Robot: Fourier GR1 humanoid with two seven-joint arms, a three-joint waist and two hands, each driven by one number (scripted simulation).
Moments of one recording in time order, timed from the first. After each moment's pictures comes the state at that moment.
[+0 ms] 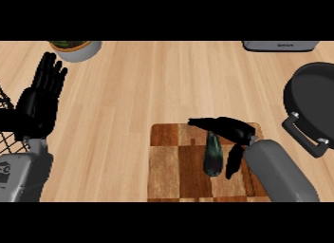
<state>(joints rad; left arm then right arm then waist) -0.29 0.23 0.06 -1.51 0.18 0.14 0.03 -0.49 -0.19 0.29 -0.89 0.76 0.45 -0.49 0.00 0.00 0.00</state>
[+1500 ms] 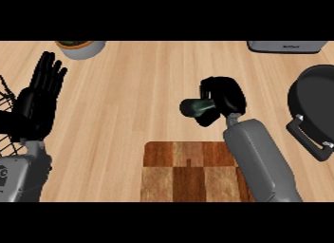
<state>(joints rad) -0.28 0.22 0.08 -1.55 0.15 0.10 0.06 -0.62 -0.02 0.09 -1.02 1.06 -0.03 0.16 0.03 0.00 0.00</state>
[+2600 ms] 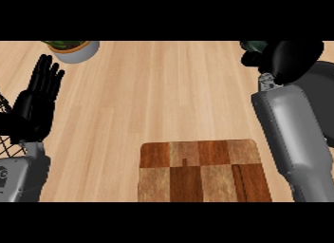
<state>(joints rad) -0.27 0.21 0.10 -1.53 0.14 0.10 0.04 -0.80 -0.14 -0.02 -1.20 1.58 -0.22 1.00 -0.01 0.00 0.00</state>
